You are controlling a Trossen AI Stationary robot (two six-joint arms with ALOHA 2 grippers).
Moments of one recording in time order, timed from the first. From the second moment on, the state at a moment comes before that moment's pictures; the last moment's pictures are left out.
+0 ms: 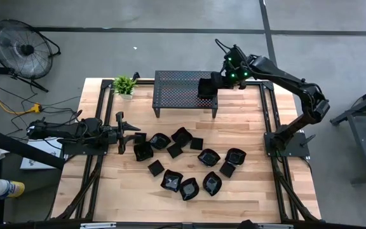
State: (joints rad) left arm -0.10 0.01 0.02 0.01 -0.12 0.65; right arm -0.72 1.53 1.42 -0.88 -0.29 0.76
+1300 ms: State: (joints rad) left arm -0.10 0.01 0.02 0.01 -0.12 0.65; right arm -0.69 1.53 1.42 -0.86 -0.29 0.74
